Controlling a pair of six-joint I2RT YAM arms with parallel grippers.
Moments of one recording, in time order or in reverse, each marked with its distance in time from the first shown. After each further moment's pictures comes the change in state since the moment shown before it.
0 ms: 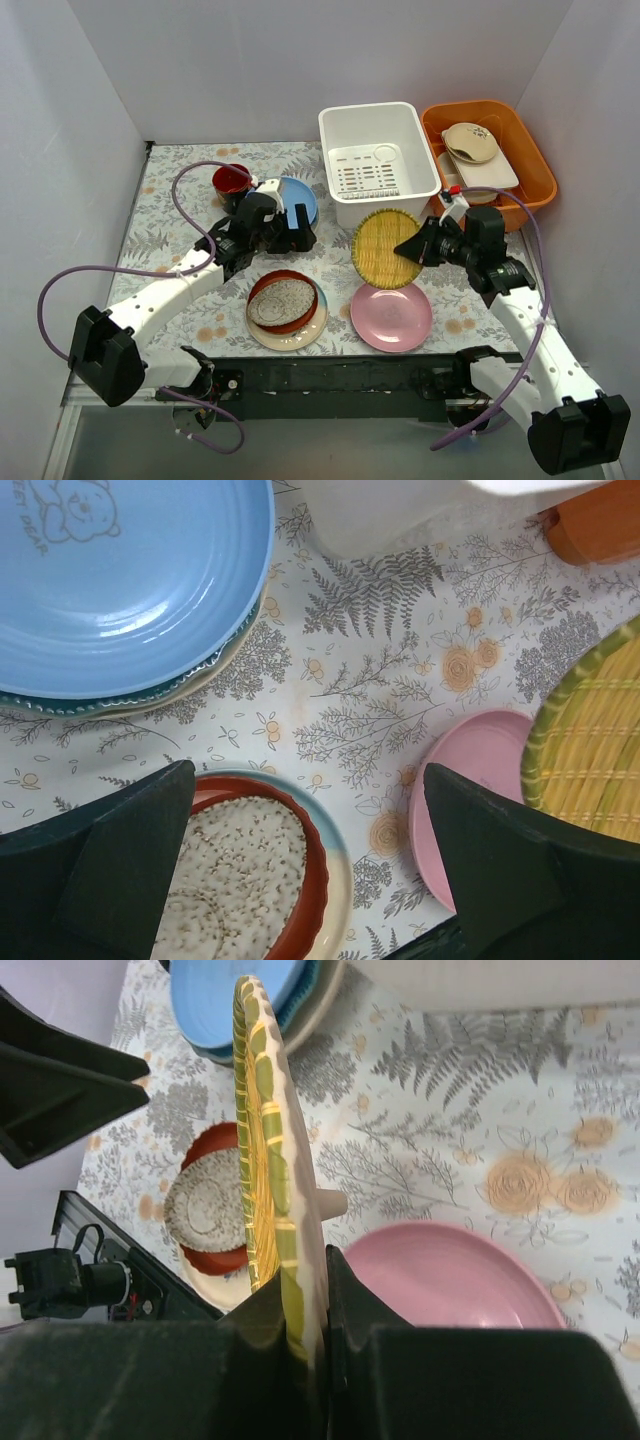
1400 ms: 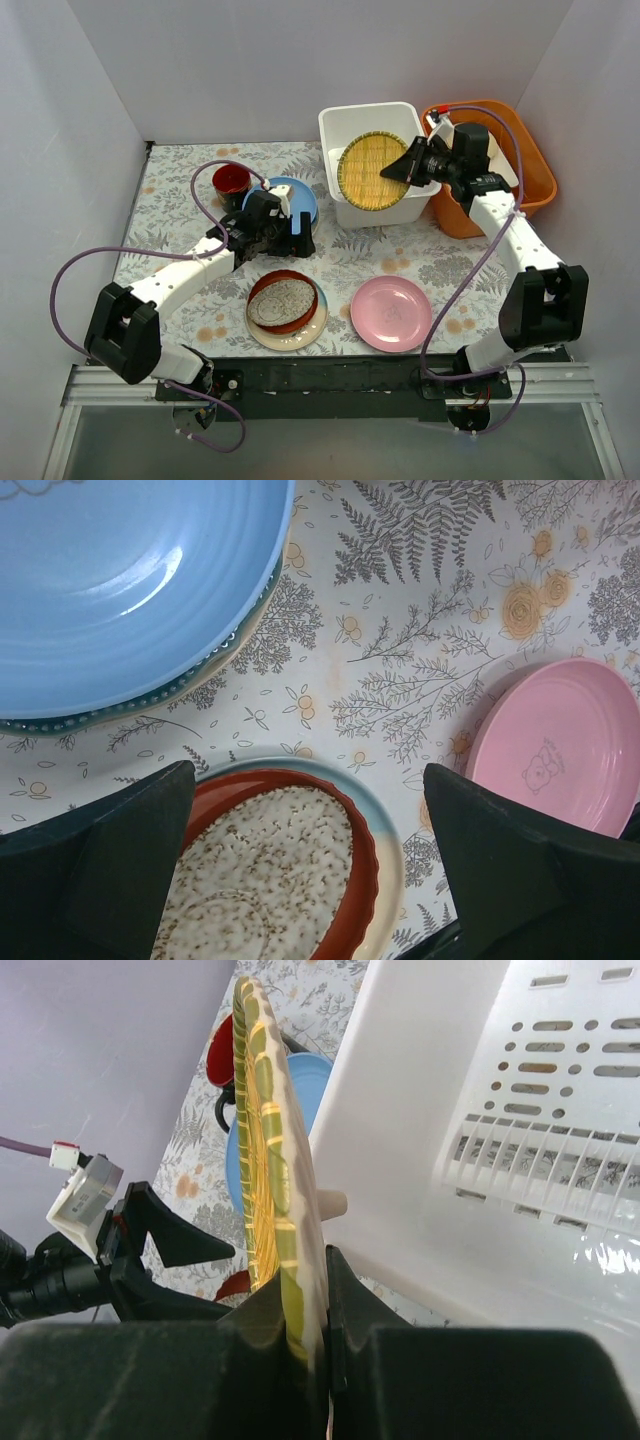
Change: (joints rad) left arm 0.067 0.133 0.012 -0.023 0.147 0.122; right arm -0.066 0.652 0.575 0.210 -0.157 0.027
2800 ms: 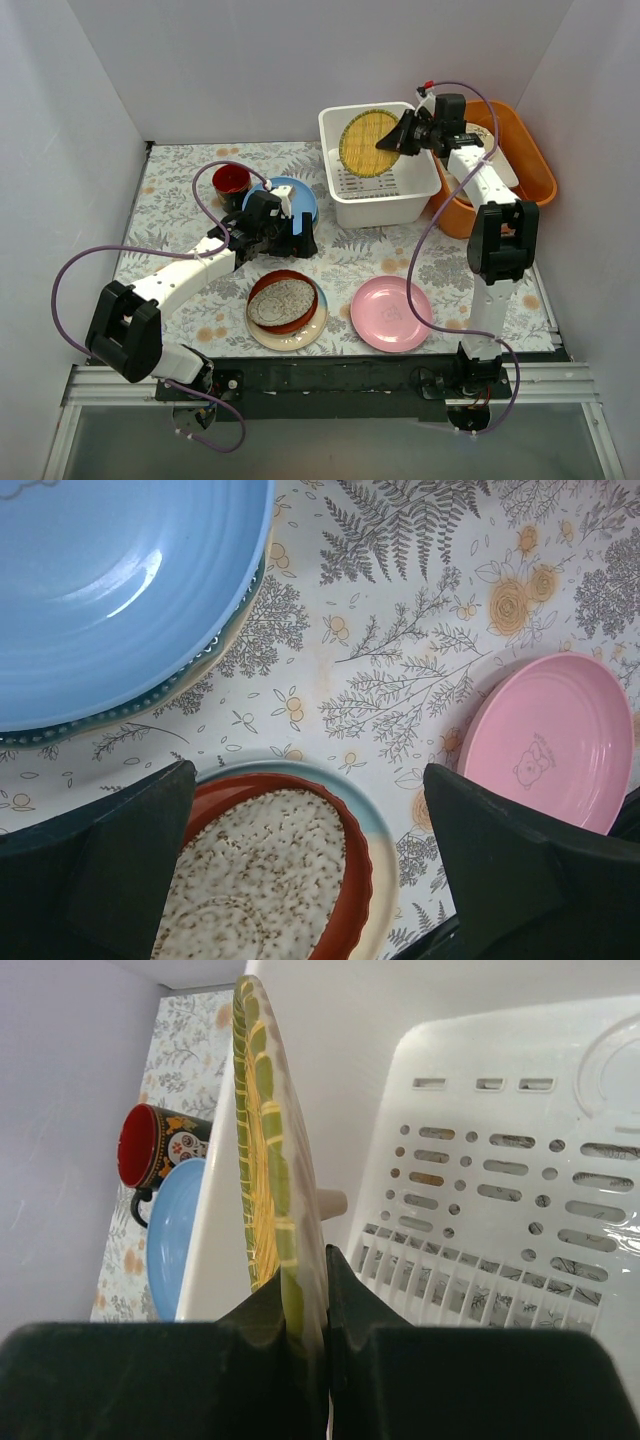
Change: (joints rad) left arm 0.004 0.011 -0.006 0.021 0.031 0.007; right arm -0.034 0.540 0.561 -0.097 0.045 -0.002
